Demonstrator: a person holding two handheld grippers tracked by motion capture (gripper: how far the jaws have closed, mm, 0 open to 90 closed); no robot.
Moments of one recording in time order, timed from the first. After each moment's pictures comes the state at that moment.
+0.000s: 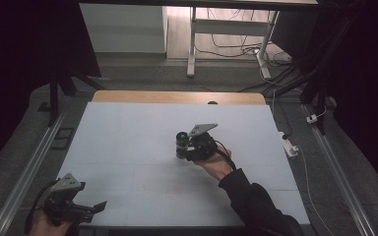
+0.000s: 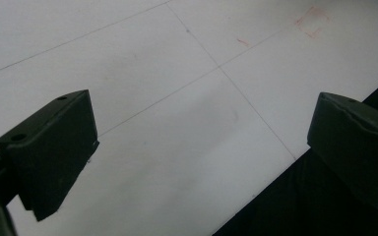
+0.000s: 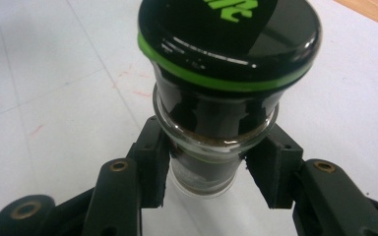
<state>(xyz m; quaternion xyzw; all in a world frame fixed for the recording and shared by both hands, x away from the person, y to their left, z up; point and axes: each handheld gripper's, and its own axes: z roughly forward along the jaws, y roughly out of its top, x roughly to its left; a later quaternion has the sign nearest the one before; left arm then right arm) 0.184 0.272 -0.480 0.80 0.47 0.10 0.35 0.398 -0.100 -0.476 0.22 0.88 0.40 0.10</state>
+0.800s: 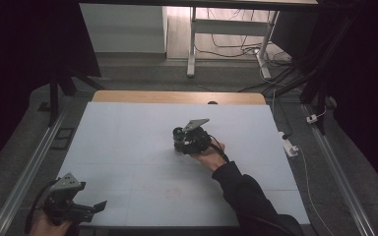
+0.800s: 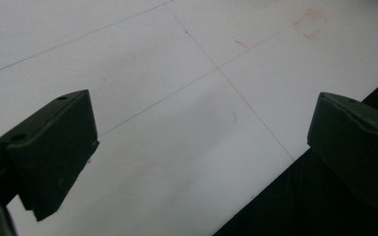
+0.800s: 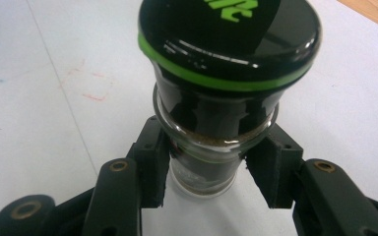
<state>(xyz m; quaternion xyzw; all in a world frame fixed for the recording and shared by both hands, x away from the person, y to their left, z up) 0.186 0.272 -0.480 0.80 0.47 0.10 0.35 0.430 -0.085 -0.500 0.21 0.89 0.38 0.12</state>
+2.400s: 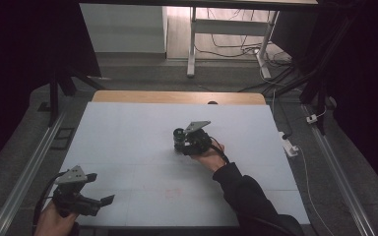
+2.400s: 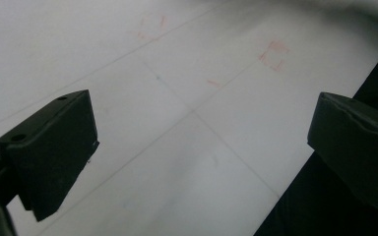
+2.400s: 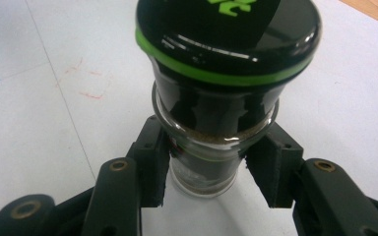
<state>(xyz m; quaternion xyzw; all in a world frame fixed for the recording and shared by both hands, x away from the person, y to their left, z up) 0.210 0.260 -0.475 0.81 0.41 0.09 0.41 0.430 -0.088 -0.506 0.22 0.89 0.39 0.11</state>
